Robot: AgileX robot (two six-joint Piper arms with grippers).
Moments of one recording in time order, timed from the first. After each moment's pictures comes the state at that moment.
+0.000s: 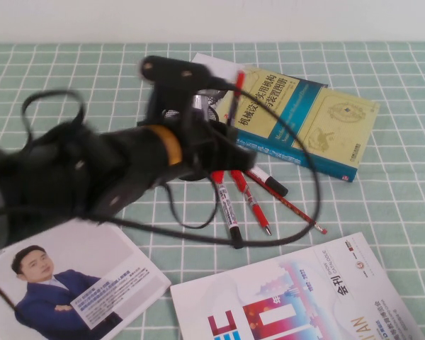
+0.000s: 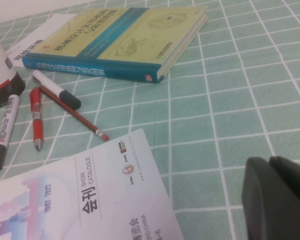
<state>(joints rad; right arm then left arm) 0.09 -0.02 0.03 0.15 0.34 0.10 -0.73 1.57 -1.05 0.25 0.05 -0.42</state>
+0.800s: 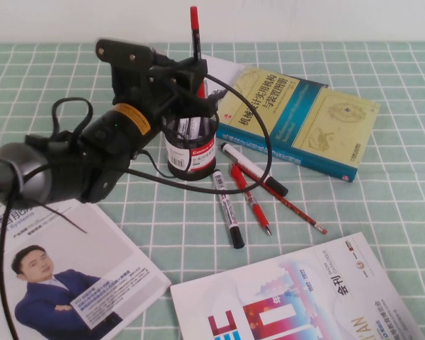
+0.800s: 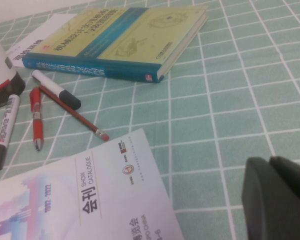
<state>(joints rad) 0.09 -0.02 0.03 0.15 0.34 0.10 -0.48 1.86 -1.09 0.26 -0.72 -0.35</state>
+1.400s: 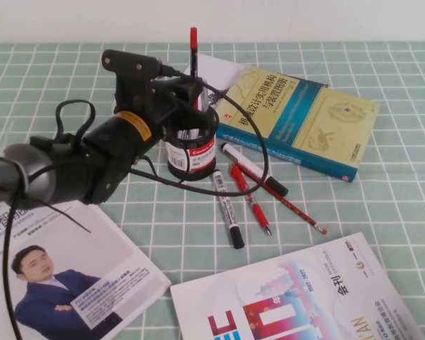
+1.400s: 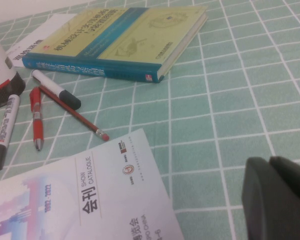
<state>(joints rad) 0.09 -0.02 0.03 0.15 0.34 0.10 -0.48 1.89 -1.09 0.24 -0.62 -0.31</state>
